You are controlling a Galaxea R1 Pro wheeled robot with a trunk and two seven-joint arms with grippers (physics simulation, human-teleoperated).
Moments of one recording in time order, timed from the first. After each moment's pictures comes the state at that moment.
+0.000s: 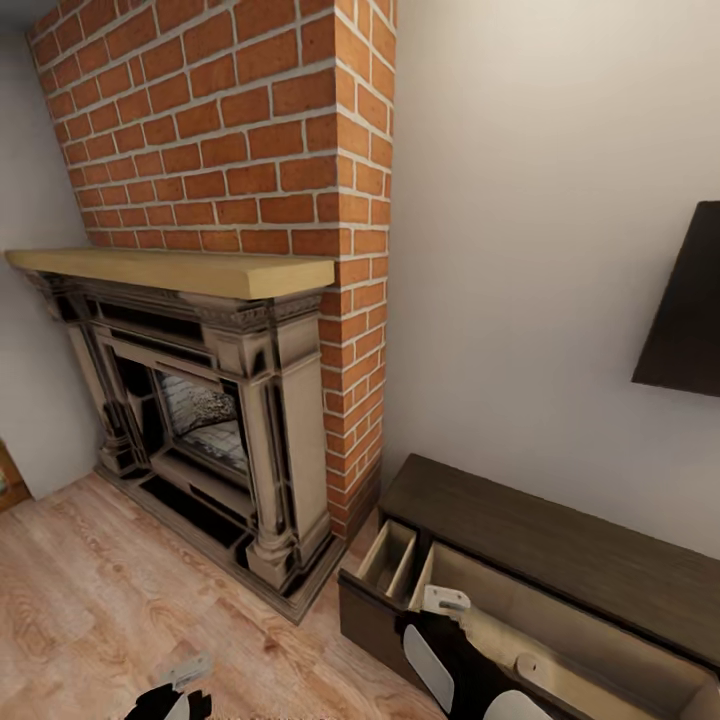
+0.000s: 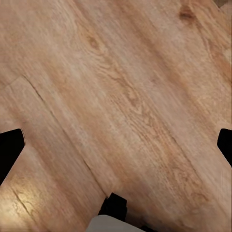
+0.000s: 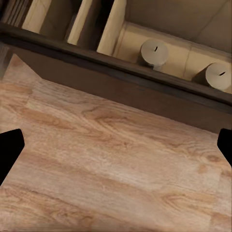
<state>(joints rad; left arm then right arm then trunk) -0.40 0.06 0.06 -0.38 0.32 0.32 0.32 -0.52 0.17 0.40 -0.51 -0.57 0.31 -0.57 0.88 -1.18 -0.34</state>
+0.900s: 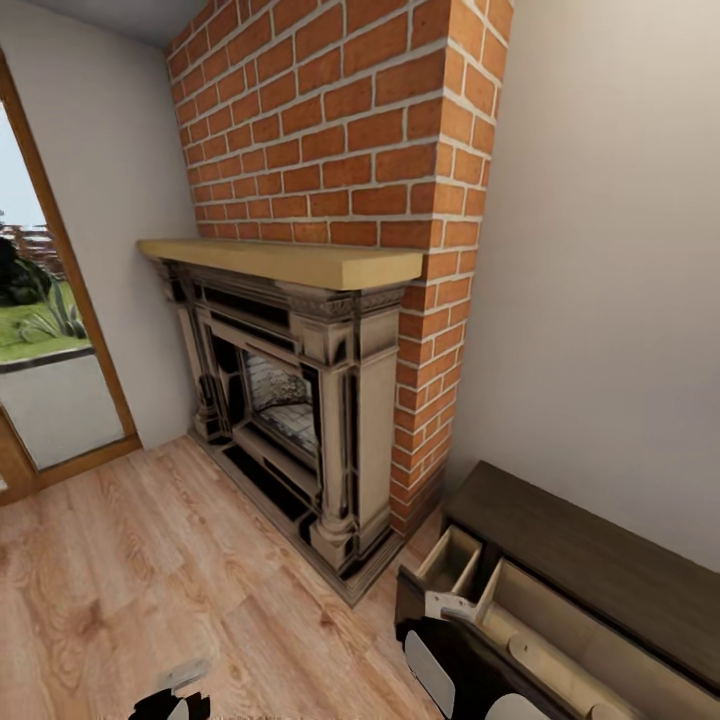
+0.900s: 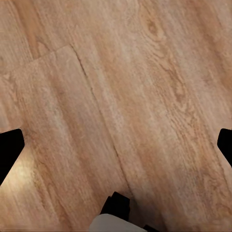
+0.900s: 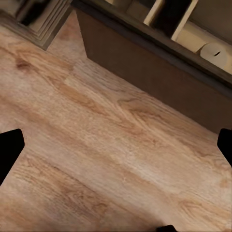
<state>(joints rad) -0.40 0.06 0.06 -0.36 0.32 0.28 0.32 -0.52 0.17 0.40 -0.48 -0.57 0.31 -0.56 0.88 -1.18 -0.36</state>
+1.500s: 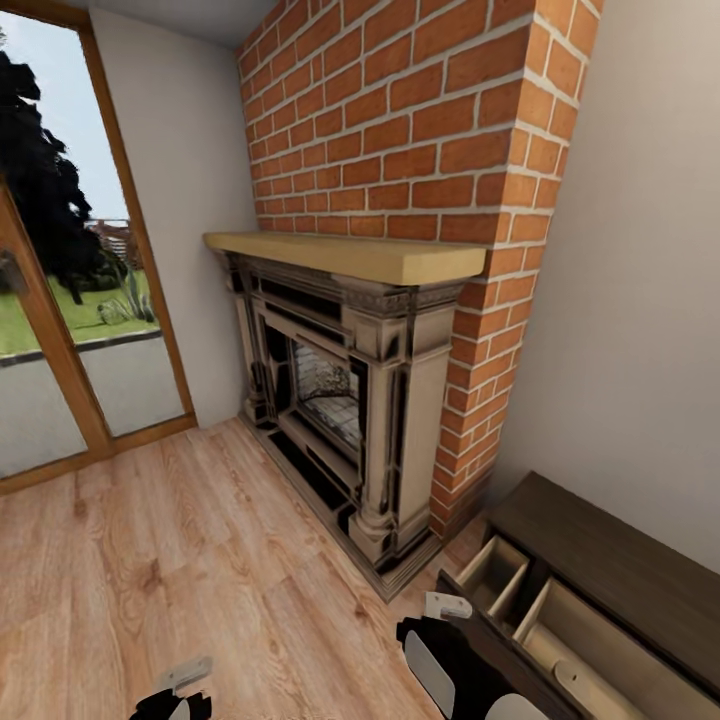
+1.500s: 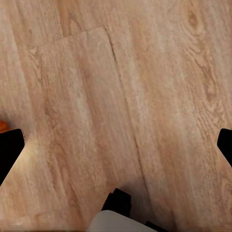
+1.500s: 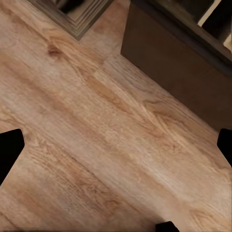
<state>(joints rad) -0.40 0.06 0.06 -0.36 0.31 0.28 0.32 -0.52 0.17 0.40 -0.48 -0.57 0.31 -0.56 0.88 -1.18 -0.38</state>
